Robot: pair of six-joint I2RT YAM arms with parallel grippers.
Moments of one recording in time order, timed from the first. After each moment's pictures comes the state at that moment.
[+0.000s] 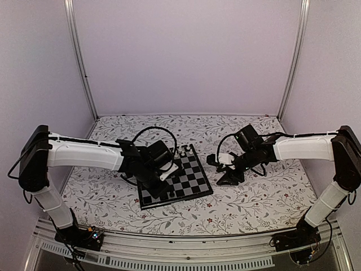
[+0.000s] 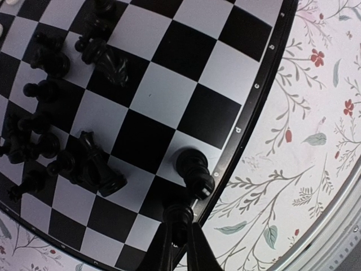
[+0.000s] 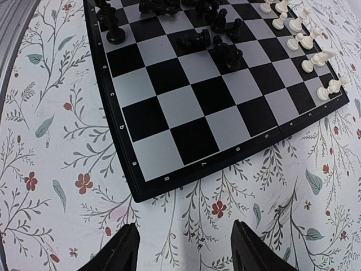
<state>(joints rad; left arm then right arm) -1.00 1.70 1.12 -0.65 0.01 -0.15 0.65 1.61 0.94 -0.35 -0.43 -0.75</state>
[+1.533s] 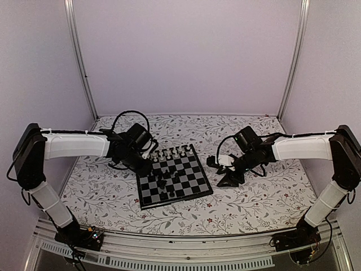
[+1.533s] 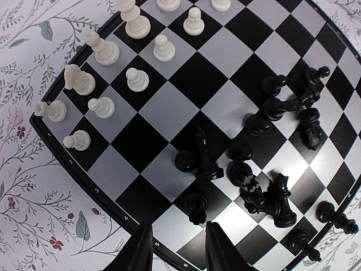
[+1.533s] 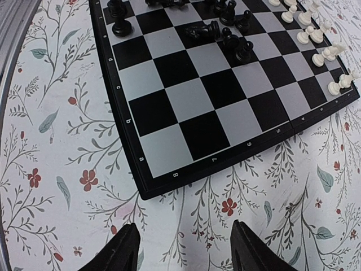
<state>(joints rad) -0.73 1.65 1.06 -0.55 -0.12 -0.17 0.65 1.63 0.94 -0.37 -0.44 -0.75</state>
